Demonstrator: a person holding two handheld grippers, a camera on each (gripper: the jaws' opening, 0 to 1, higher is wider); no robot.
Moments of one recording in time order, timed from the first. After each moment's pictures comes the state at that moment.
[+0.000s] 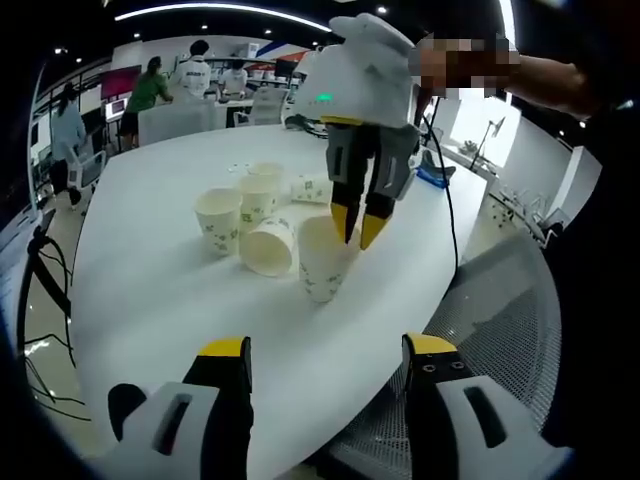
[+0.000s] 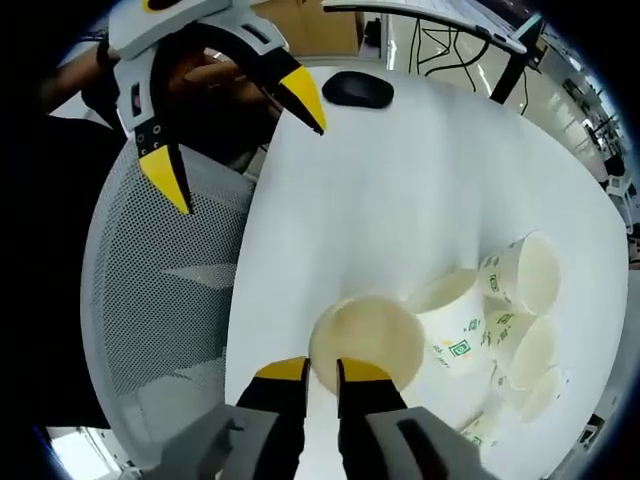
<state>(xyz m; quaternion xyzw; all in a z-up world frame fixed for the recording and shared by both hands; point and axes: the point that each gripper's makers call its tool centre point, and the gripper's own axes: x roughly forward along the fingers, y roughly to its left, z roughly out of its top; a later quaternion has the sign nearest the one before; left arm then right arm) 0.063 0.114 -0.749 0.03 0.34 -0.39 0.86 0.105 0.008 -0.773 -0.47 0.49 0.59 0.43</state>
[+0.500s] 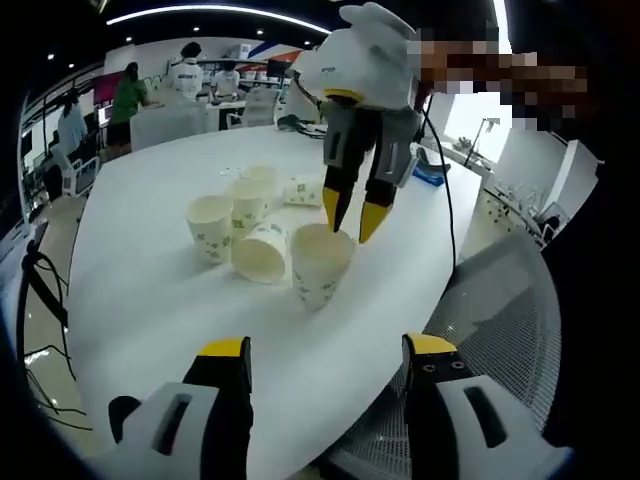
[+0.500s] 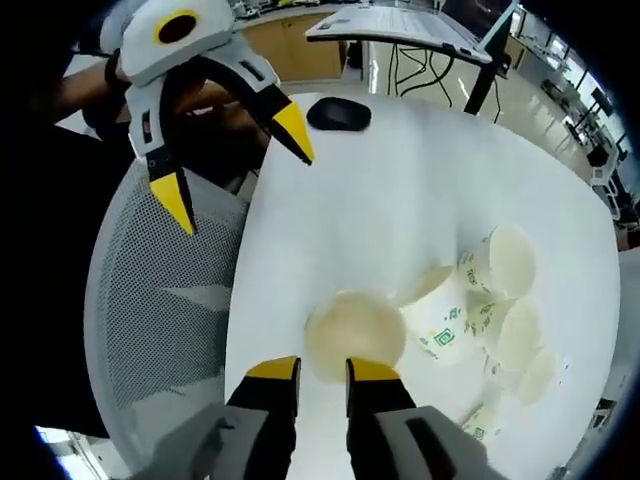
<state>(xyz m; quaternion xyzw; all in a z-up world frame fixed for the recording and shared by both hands) 0.066 0.102 -0.744 0.04 0.34 -0.40 0.85 0.113 0.001 -0.753 -0.42 0.47 0.60 0.49</state>
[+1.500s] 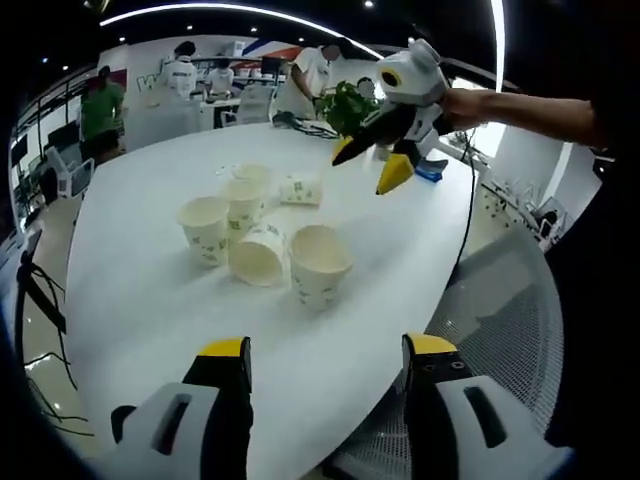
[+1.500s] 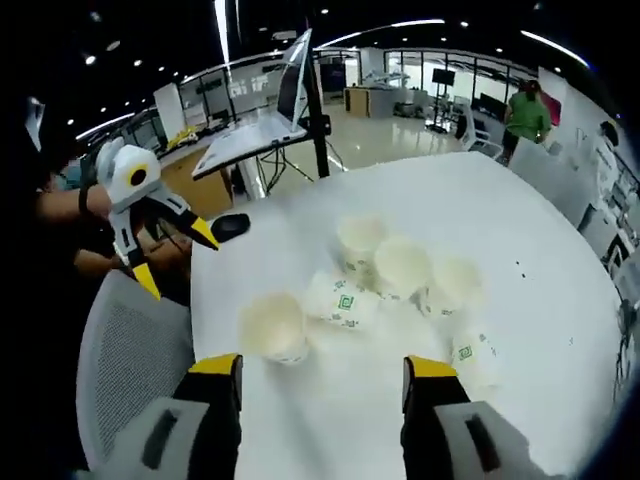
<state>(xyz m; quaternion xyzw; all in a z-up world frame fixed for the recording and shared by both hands) 0.073 0.102 -0.745 0.05 0.34 -0.40 0.85 0.167 -0.059 -0.713 -0.15 0.38 0.49 0.77</state>
